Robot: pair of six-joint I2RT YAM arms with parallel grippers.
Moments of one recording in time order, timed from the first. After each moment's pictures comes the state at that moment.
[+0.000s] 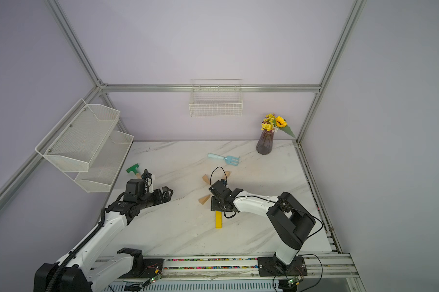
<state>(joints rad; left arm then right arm) -0.13 1.02 0.62 -0.41 0.16 -0.42 0.80 1.69 0.96 -0.36 0.07 0.80</state>
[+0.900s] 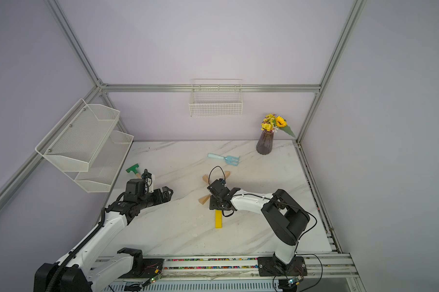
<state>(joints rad) -0.13 1.02 0.62 -0.40 0.16 -0.42 0.80 1.75 0.99 -0.32 0.07 0.80</state>
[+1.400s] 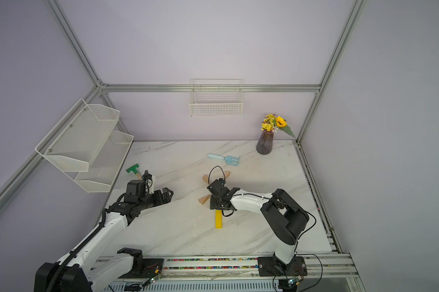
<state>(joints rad) -0.13 1.02 0.60 -0.40 0.16 -0.42 0.80 1.76 1.00 -0.31 0.07 0.80</state>
